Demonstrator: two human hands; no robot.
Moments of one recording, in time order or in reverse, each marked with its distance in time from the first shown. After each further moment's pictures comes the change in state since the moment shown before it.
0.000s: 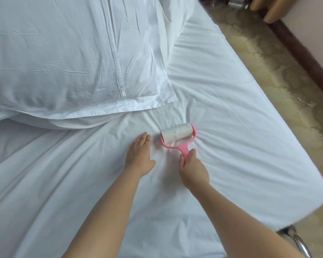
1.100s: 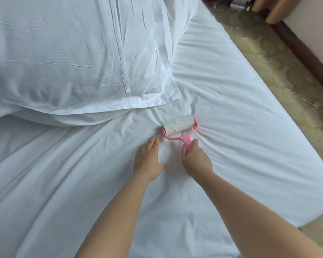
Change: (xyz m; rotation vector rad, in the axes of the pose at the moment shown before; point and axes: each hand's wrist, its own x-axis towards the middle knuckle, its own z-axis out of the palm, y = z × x) left_hand -0.012 0.004 0.020 -0.097 0.049 0.035; right_hand 0.023 -0.011 0.002 -0.064 0.062 -0.048
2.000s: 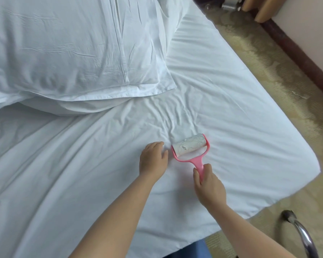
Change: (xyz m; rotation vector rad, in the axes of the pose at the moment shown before) left_hand -0.059 0.027 0.018 -0.210 0.168 -0.028; right_hand -0.119 0.071 0.019 0.021 0.080 0.058
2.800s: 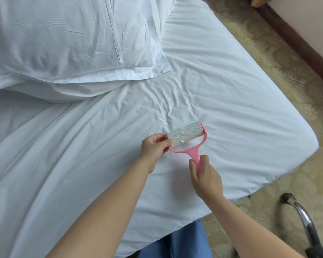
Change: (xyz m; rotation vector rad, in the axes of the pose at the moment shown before) left_hand -0.026 0.007 0.005 -1.134 -0.159 -0.459; right_hand -0.035 0.007 0.018 0.038 0.034 -0.041
